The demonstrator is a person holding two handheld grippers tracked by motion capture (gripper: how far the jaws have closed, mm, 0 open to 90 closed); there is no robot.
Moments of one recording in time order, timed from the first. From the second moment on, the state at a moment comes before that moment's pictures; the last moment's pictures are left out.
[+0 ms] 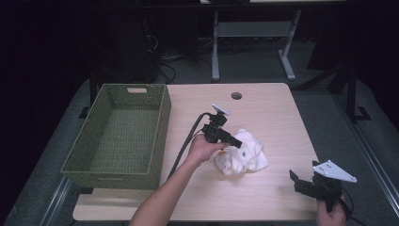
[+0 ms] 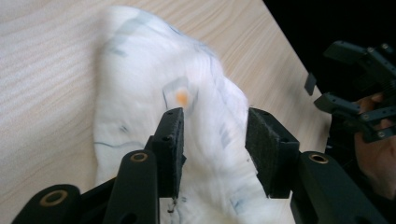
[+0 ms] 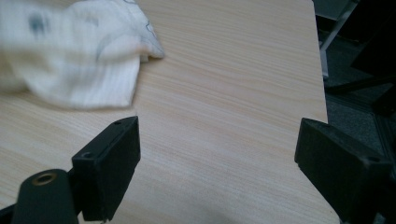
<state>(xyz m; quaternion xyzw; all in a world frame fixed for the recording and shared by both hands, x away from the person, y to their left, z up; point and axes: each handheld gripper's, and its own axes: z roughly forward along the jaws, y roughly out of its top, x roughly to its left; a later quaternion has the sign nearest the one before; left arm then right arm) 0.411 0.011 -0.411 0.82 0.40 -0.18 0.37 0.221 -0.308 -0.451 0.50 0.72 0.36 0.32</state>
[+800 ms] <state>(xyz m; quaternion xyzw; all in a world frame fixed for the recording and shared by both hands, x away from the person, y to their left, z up) 0.380 0.048 -0.393 0.82 0.36 -0.16 0.41 0.224 -0.306 -0.455 0.51 0.72 0.34 0.33</state>
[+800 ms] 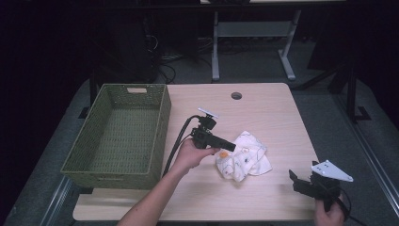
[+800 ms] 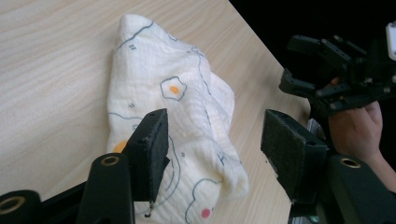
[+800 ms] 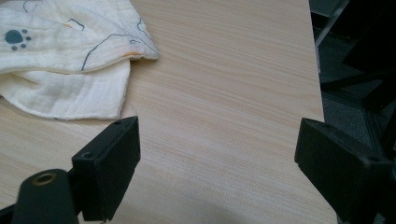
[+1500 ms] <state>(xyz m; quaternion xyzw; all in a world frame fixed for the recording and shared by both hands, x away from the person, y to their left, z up) 0.353 0.079 -0.398 0.82 0.35 -0.15 0.43 0.223 -0.307 -0.457 0.52 0.72 0.33 0.33</state>
